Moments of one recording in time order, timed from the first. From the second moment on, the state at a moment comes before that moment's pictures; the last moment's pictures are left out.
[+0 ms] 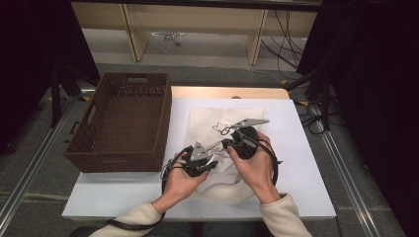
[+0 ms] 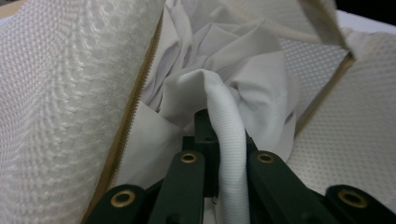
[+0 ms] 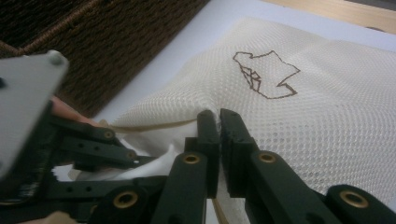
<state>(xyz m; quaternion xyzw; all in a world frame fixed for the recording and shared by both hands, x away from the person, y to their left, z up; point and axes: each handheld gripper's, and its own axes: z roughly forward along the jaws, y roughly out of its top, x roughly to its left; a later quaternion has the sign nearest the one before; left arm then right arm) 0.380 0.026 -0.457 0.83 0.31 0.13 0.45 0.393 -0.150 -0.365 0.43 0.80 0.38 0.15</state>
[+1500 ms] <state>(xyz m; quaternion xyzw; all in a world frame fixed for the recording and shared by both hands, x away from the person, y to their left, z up) 0.342 0.051 -0.480 0.88 0.22 0.19 0.37 0.391 -0.151 -0.363 0.46 0.80 0.37 0.13</state>
